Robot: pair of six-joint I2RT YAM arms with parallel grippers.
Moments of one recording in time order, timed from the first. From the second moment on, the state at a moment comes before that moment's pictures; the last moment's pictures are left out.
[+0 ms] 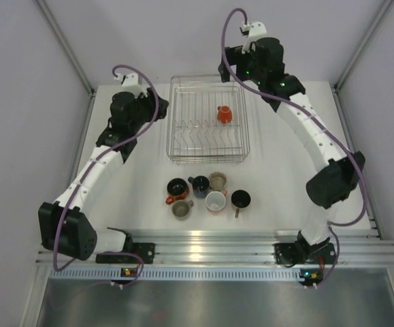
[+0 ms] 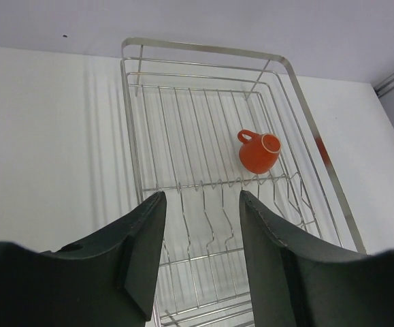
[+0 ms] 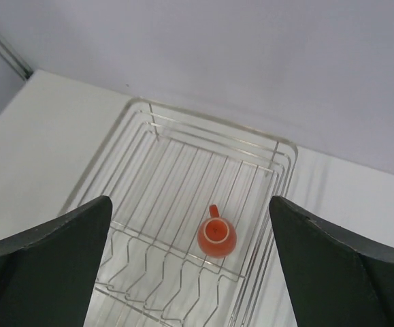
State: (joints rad) left arm -0.26 1.34 1.15 -0.01 0.04 -0.36; right arm 0.47 1.88 2.00 -0.37 0.03 0.08
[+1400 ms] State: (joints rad) left arm -0.57 0.91 0.45 -0.18 -0.18 -0.48; right arm 0.43 0.92 0.91 -0.27 0.22 0.14
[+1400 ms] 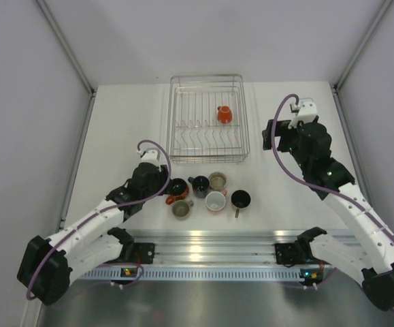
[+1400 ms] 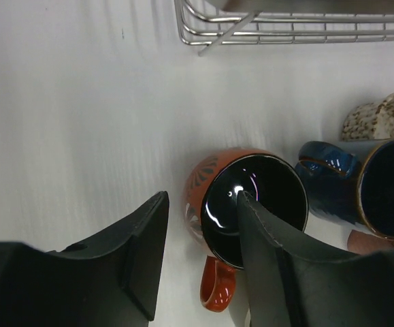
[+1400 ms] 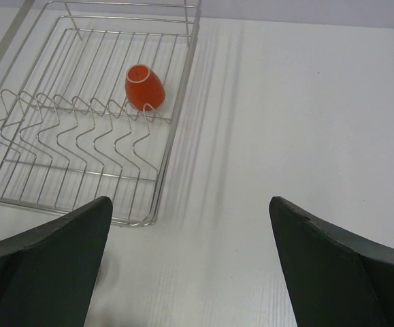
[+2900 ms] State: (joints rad) left arm -0.55 1.04 0.87 -0.07 -0.03 -0.51; right arm 0.20 1.04 0.58 0.50 -0.54 0.49
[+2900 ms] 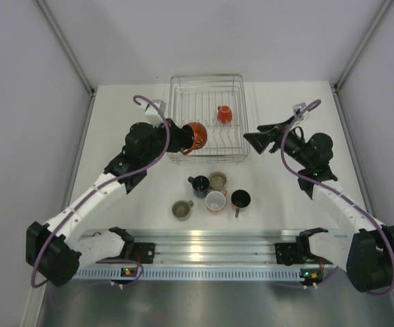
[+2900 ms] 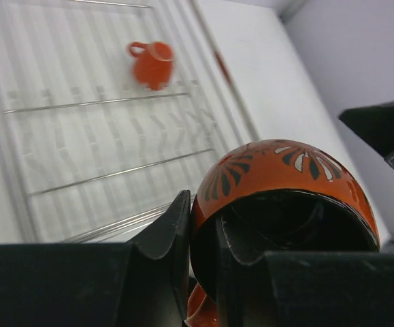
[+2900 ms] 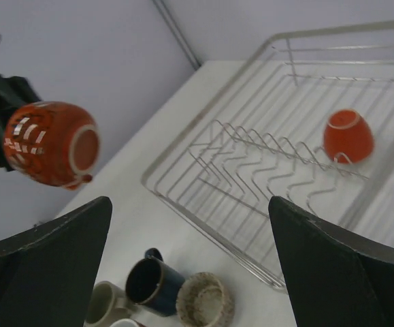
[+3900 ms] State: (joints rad) left arm -0.54 1.49 0.98 0.81 0.68 -1.13; right arm 0.33 1.22 0.66 1.24 -0.86 0.83
